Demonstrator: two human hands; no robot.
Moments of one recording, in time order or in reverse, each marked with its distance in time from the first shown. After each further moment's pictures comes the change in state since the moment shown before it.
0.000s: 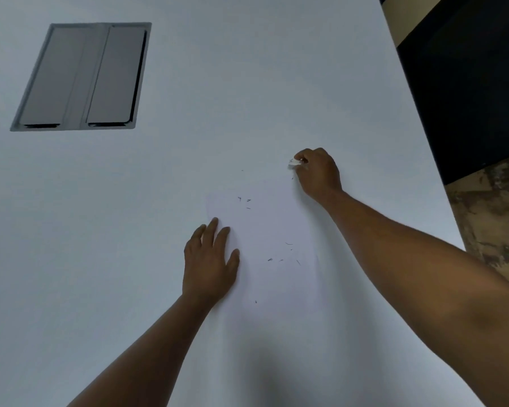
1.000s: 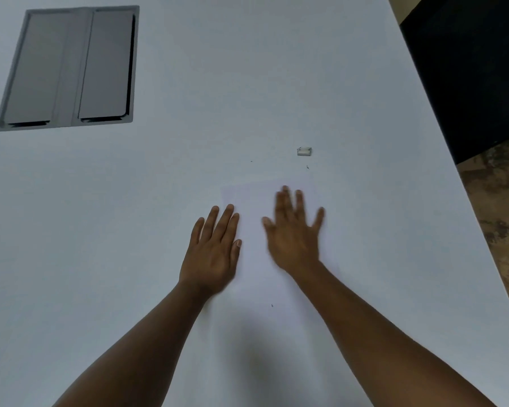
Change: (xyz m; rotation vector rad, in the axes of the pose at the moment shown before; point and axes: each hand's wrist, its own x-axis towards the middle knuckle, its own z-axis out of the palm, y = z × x) left_hand 0.020 -0.052 0.004 0.175 0.009 0.344; right_hand -0.147 -0.050 0.082 -0.494 -0.241 0.043
